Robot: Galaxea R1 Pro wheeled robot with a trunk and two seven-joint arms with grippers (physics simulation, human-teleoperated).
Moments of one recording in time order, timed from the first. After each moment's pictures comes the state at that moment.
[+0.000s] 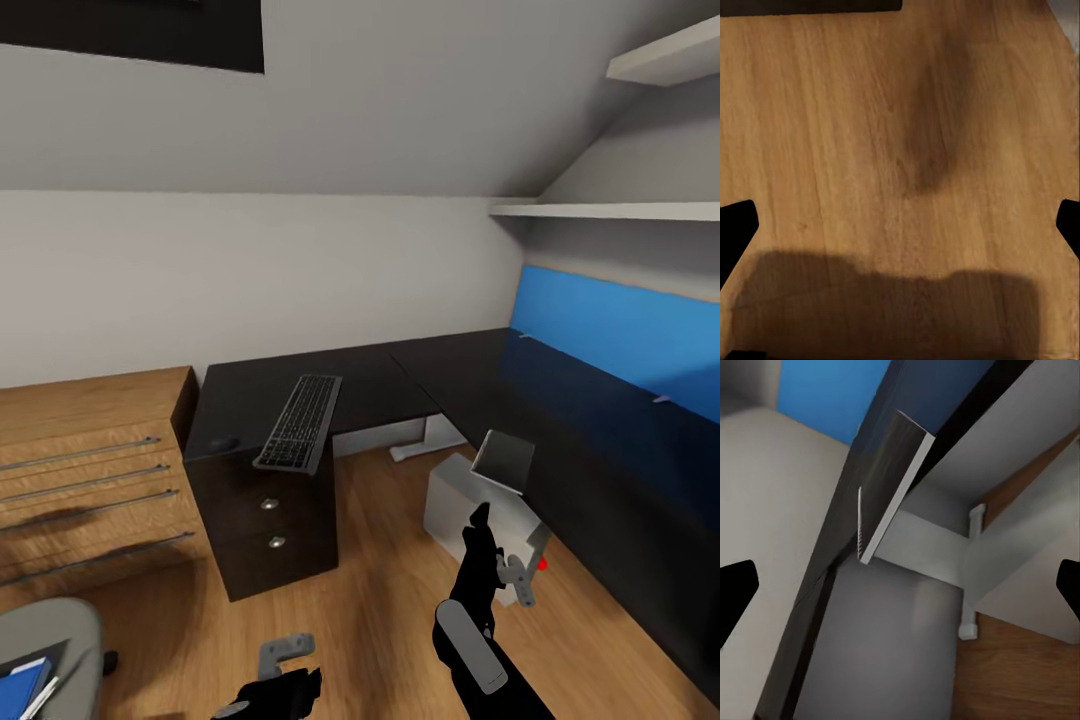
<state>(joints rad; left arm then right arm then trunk) -0.03 -0.07 -0.33 -1.26 0.49 0.51 0.44 -0.39 0.14 0.23 -0.86 -1.25 -0.89 -0.07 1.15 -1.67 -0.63</state>
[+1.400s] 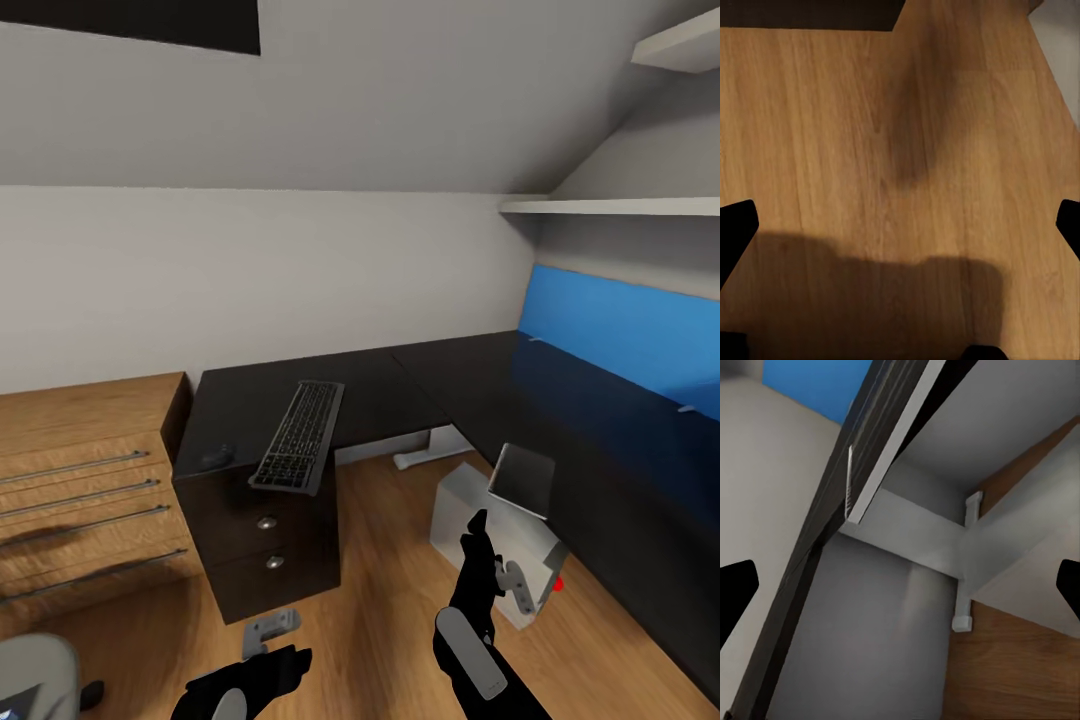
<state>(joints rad) -0.03 -0.08 -0.21 -1.42 0.57 0.72 0.43 -0.39 0.13 0.23 -0.83 -1.25 -0.88 -0.07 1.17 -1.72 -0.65</state>
